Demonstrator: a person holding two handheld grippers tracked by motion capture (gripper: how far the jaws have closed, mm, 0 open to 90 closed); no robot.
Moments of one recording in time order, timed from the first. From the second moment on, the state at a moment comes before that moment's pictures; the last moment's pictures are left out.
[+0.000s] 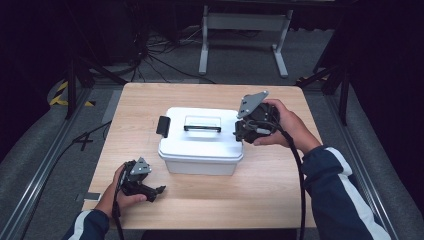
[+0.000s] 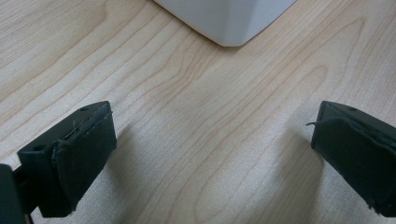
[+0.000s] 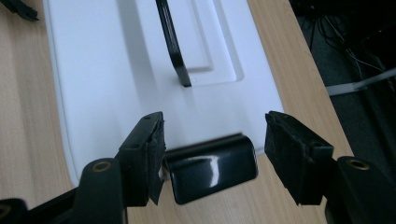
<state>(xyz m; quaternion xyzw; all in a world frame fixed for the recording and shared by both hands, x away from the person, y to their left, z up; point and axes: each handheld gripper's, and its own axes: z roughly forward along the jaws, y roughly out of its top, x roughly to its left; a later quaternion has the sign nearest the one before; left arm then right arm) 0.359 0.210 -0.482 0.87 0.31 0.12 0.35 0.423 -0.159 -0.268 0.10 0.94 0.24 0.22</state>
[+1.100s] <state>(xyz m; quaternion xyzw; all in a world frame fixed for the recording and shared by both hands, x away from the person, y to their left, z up) 0.360 0.210 -0.482 0.88 0.31 0.11 0.35 0.439 -0.086 -0.282 0.01 0.96 0.18 0.19</state>
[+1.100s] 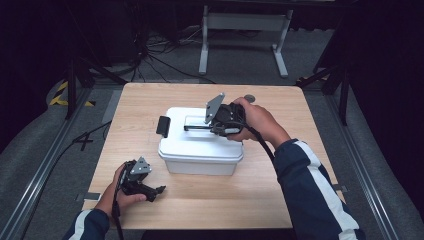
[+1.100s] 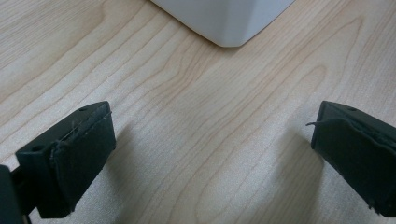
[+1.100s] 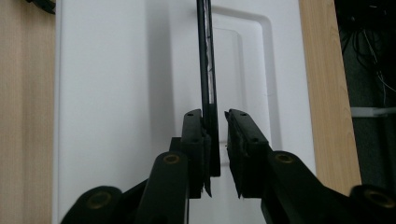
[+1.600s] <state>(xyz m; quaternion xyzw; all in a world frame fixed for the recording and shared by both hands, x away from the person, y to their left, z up) 0.360 0.210 -0.482 0.88 0.31 0.12 0.35 0.439 -0.081 -0.282 0.00 0.96 0.18 0.20</state>
